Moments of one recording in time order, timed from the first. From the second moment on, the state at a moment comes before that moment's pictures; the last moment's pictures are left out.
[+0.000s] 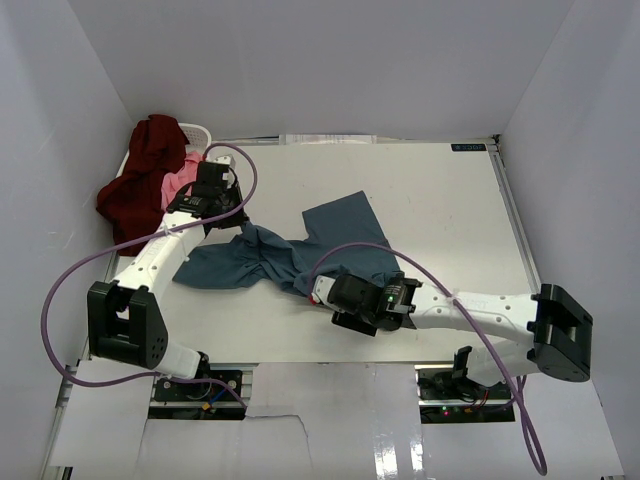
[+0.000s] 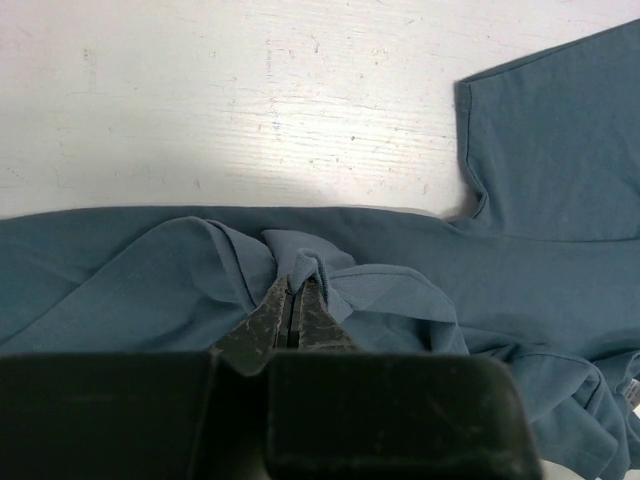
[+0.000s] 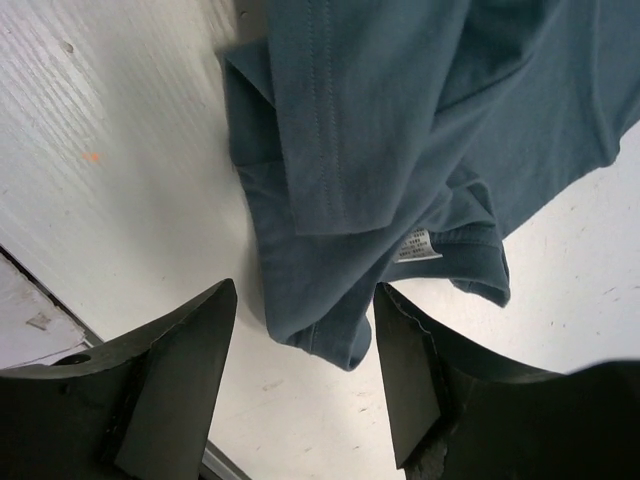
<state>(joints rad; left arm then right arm) -0.23 1.45 1.17 -0.54 -0.03 -0.36 1.24 1.32 0.89 -0.72 0.33 -0.17</state>
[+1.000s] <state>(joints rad) -0.23 1.46 1.17 -0.54 -0.03 -0.35 1.25 1.48 0.89 -0.57 0.44 -0.29</state>
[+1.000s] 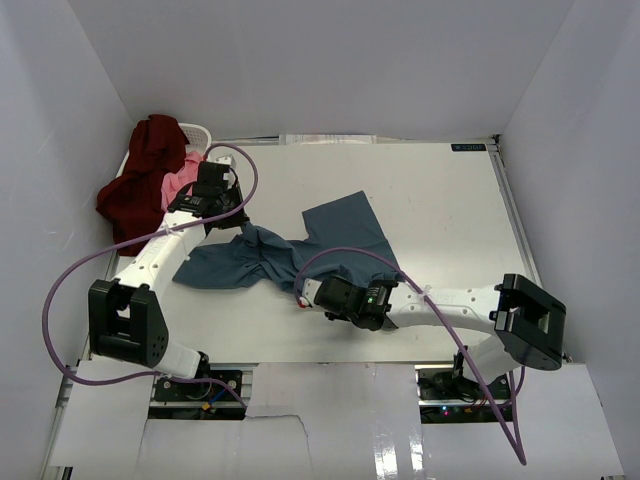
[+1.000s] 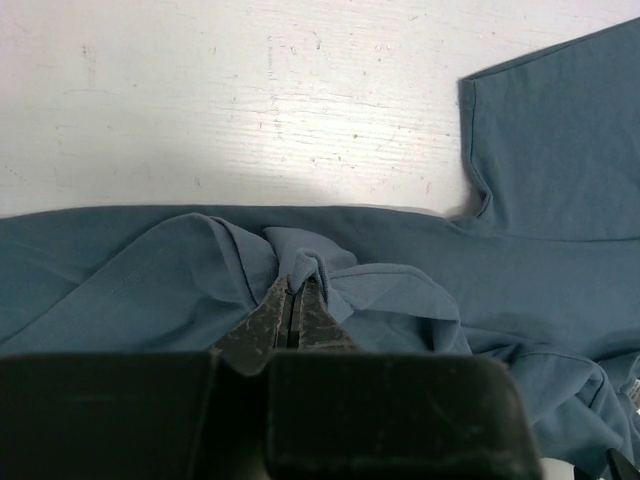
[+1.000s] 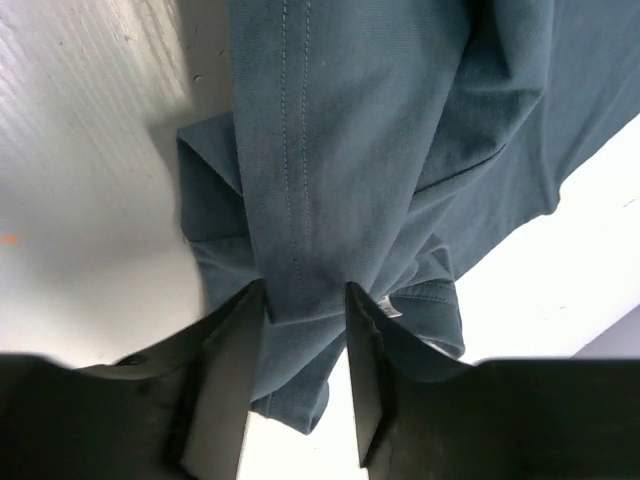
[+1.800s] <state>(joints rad) -0.23 1.47 1.17 -0.54 -0.03 -0.35 1.16 1.45 0.92 -0.52 0.36 -0.22</state>
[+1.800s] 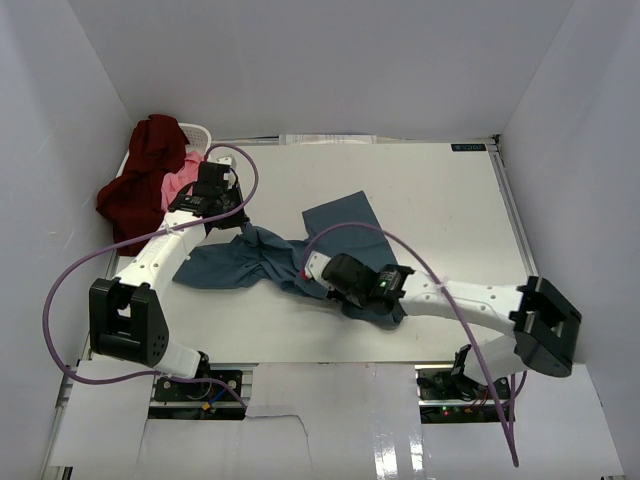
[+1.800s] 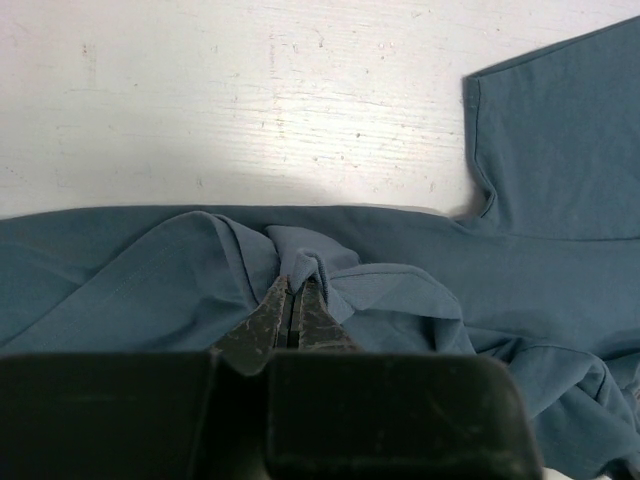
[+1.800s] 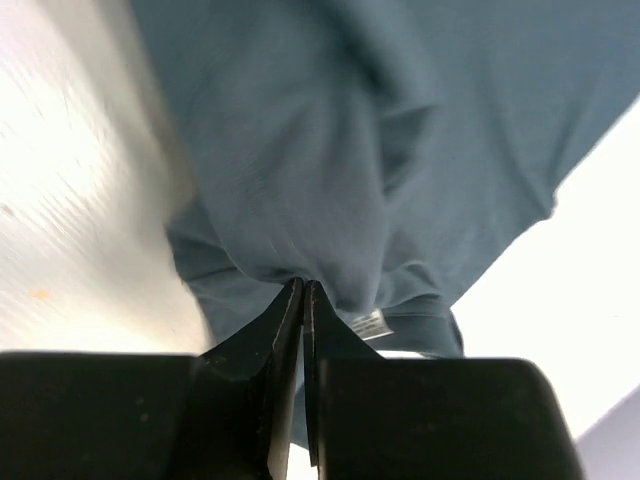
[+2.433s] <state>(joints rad) -0.14 1.44 1.36 -0.57 -0.05 -0.38 0.68 1.42 1.33 -0.49 0.12 0.03</state>
